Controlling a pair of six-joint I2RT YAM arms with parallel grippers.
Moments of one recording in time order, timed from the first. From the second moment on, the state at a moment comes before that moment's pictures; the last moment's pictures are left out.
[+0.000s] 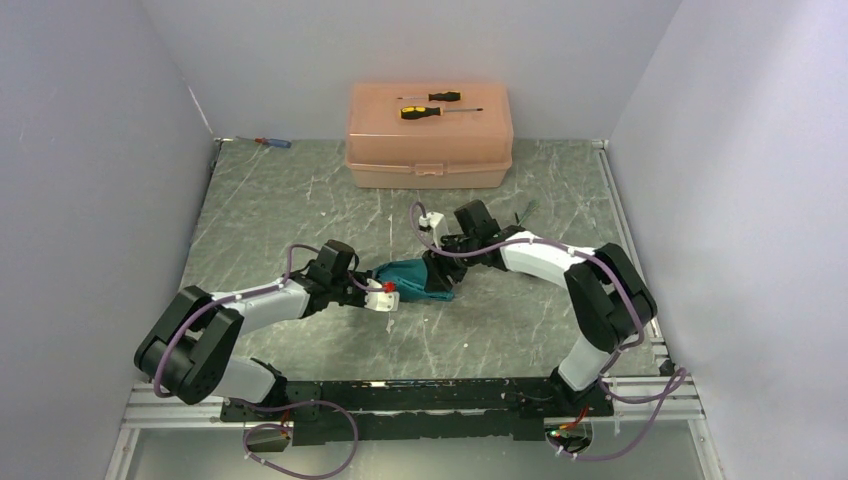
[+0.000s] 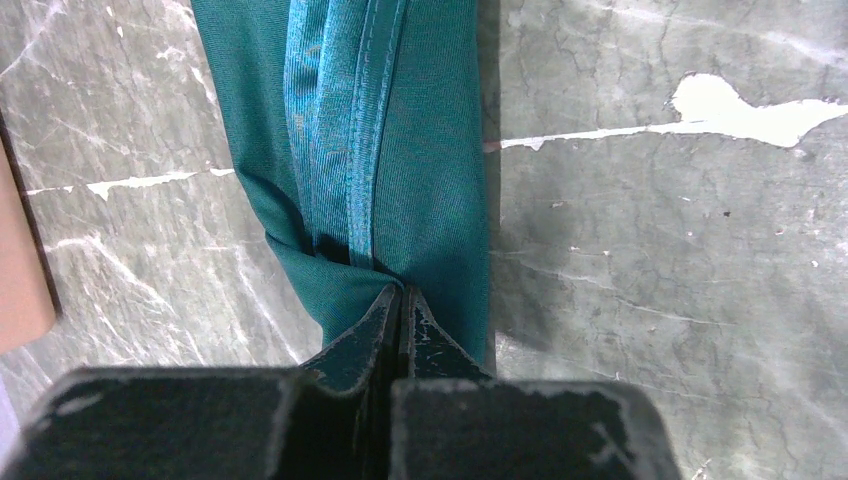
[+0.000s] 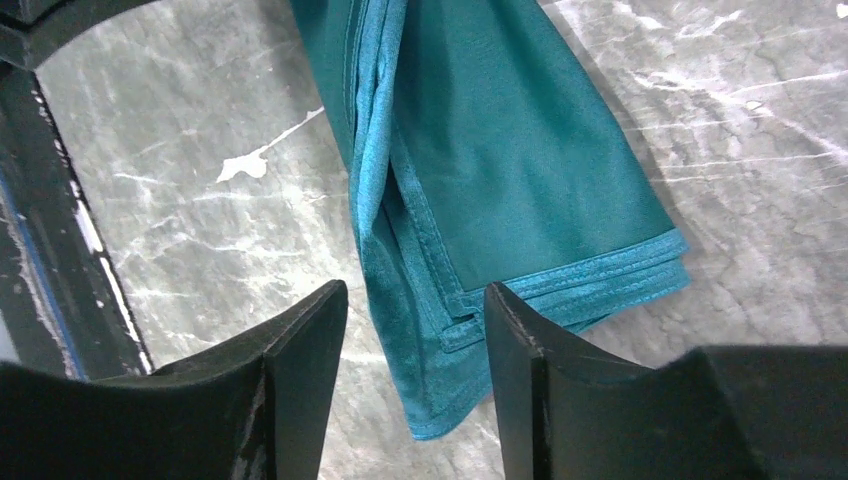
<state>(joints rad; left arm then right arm) -0.55 1.39 0.53 -0.01 0.34 1.16 0.58 1.68 0.96 -0.23 -0.62 -0.19</state>
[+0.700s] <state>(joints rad) -0.55 1.38 0.52 -0.02 0.33 1.16 0.75 1.60 0.94 -0.20 -0.41 -0.28</state>
